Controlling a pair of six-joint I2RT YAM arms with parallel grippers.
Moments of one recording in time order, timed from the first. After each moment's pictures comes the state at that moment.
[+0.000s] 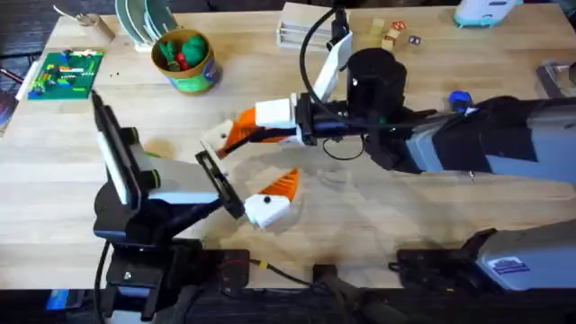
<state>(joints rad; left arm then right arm) -0.06 0.01 0.01 -0.08 0.91 -0.02 0.67 1.65 0.67 0.73 -0.84 1.10</state>
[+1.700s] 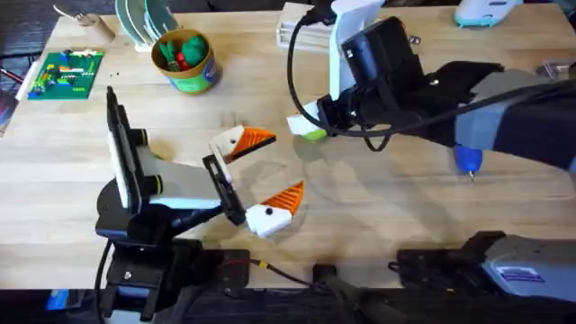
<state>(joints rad) -0.08 0.01 0.01 -0.09 1.00 -0.01 0.64 1.47 0.89 -0.28 -0.06 0.15</state>
